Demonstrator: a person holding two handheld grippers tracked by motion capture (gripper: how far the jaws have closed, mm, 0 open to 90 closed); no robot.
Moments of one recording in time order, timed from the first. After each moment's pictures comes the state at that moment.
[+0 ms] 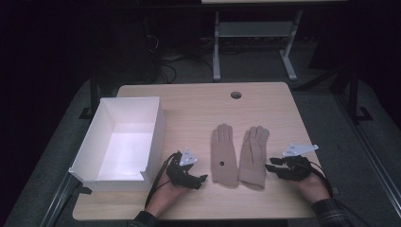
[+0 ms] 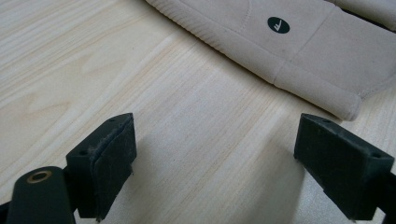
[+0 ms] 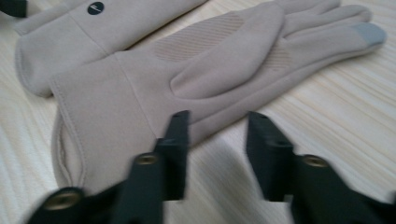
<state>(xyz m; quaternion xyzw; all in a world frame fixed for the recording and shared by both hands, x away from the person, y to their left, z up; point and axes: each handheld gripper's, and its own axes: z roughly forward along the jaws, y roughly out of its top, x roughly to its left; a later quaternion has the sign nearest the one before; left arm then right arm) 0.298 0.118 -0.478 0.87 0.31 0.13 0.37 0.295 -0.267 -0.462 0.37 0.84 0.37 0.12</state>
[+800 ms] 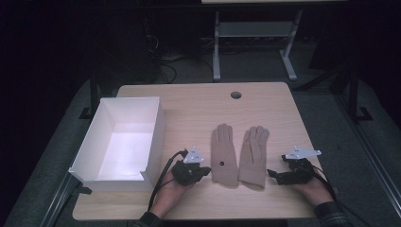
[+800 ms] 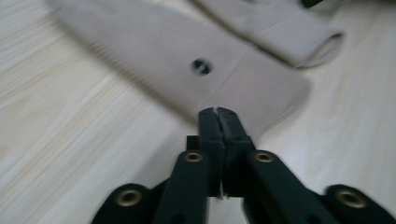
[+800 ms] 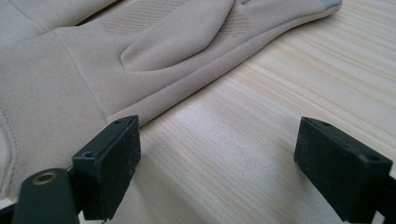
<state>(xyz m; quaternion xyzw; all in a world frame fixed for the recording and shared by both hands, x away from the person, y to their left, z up) 0.289 0.096 -0.447 0.88 0.27 0.06 0.40 0.293 -0.278 -0.482 0.41 0.82 0.36 0.16</state>
